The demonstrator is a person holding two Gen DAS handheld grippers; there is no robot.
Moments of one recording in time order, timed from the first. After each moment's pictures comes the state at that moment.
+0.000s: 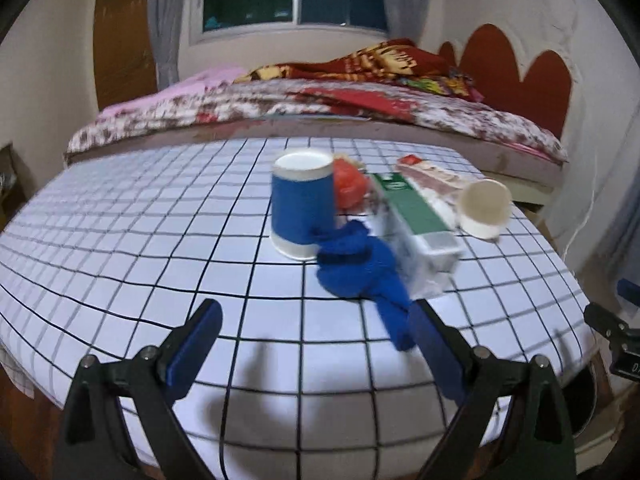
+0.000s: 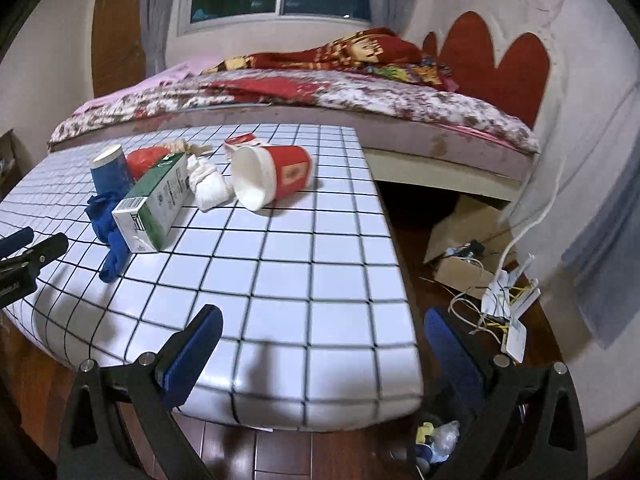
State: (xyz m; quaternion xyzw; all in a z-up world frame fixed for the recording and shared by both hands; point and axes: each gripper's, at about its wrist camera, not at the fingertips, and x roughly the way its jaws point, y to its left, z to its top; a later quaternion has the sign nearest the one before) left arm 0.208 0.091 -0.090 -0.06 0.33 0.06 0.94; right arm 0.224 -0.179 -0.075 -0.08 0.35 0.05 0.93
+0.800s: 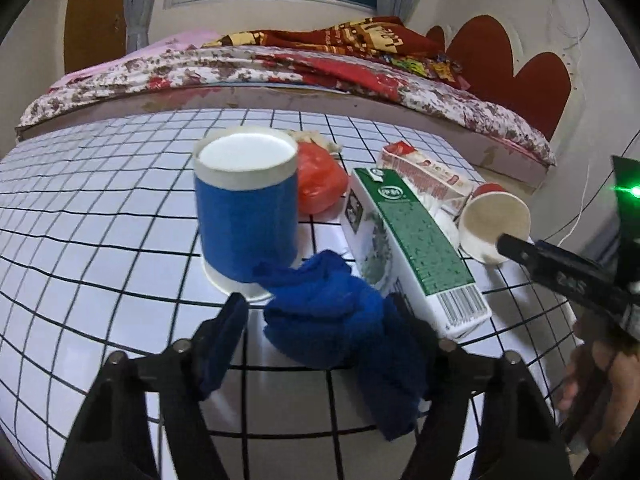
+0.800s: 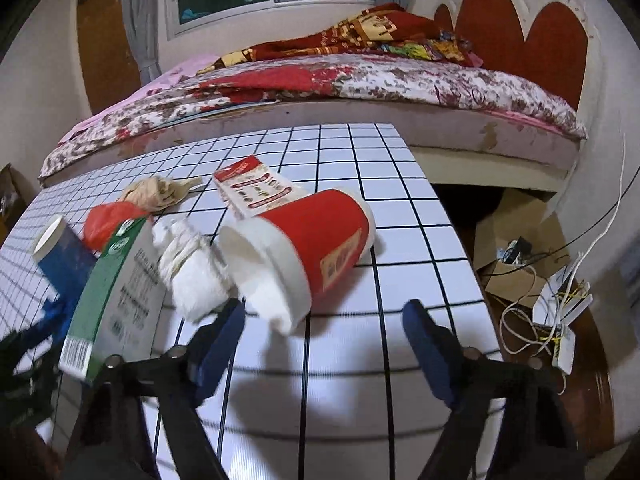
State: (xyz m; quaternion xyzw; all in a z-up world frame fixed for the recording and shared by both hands) left arm 0.277 0.087 -0.106 -0.10 0.38 -0.01 0.92; right arm 0.360 -0.140 -0.097 -0.02 0.38 0.08 0.92
